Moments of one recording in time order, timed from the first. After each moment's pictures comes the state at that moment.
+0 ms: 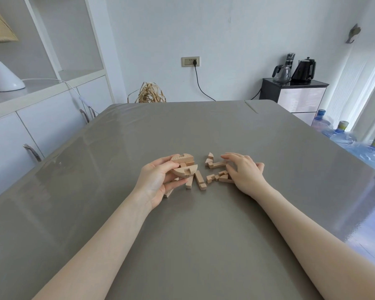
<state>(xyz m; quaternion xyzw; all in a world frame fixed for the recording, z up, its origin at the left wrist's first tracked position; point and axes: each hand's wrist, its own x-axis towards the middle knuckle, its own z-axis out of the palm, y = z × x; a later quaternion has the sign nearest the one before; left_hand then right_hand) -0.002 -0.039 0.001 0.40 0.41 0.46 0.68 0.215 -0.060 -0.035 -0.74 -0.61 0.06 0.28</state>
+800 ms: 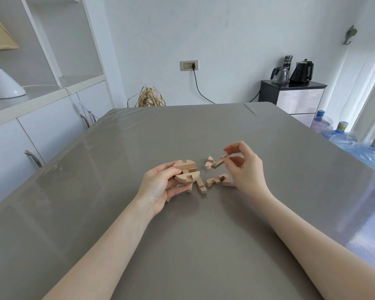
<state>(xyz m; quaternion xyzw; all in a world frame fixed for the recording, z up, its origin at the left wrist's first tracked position) 0.003 -0.045 0.001 0.40 0.42 0.44 0.68 0.194 -0.075 -0.017 -0.60 -0.53 0.14 0.59</state>
